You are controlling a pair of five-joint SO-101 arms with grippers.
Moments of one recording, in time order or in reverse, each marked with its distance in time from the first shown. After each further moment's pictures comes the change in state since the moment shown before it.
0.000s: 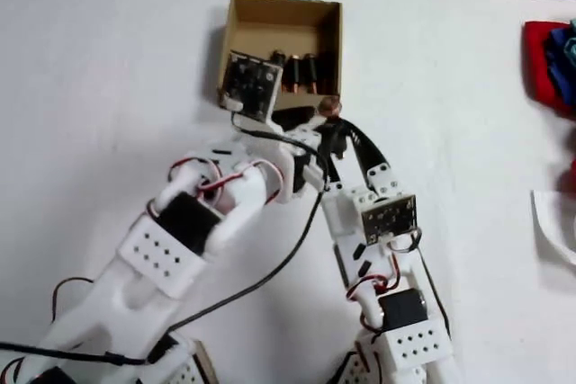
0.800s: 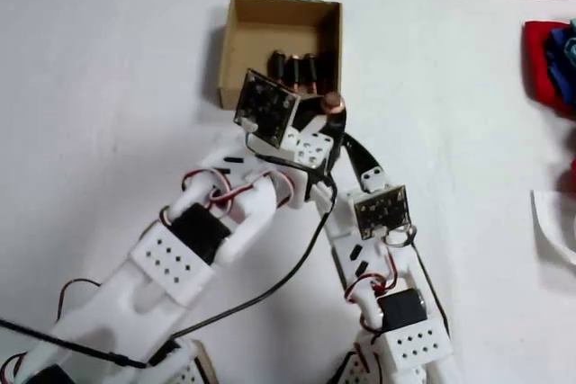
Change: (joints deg) left arm 5.5 -0.2 7.7 -16.0 -7.0; right arm -1.5 0.0 0.0 4.6 -0.2
